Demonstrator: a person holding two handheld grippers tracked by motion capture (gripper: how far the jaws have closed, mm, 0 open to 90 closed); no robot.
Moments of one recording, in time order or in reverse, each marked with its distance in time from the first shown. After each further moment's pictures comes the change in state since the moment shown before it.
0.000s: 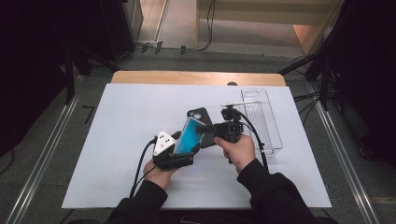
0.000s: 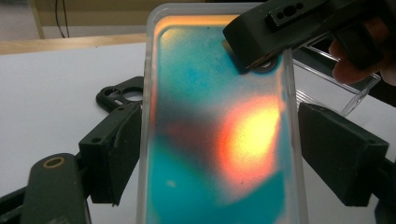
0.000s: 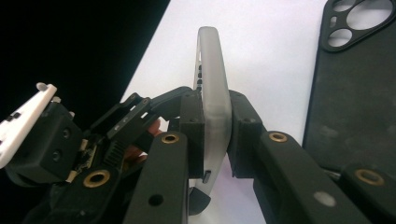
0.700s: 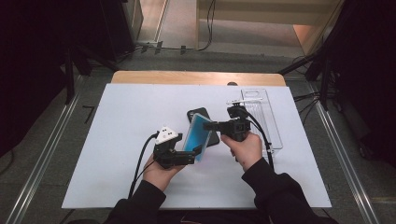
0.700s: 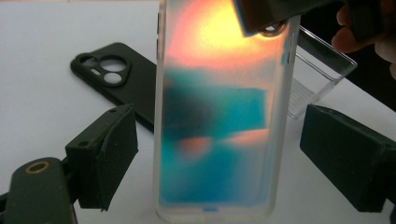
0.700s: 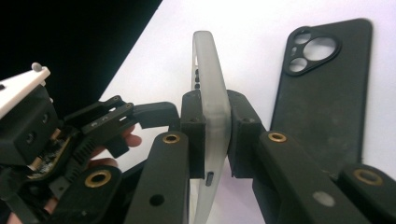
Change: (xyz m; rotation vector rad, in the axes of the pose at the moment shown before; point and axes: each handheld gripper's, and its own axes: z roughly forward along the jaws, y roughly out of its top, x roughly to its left) left arm 0.000 0.024 -0.002 0.203 -0.075 -0.095; right arm 0.007 0.002 -0.022 -0.054 -0.112 -0.115
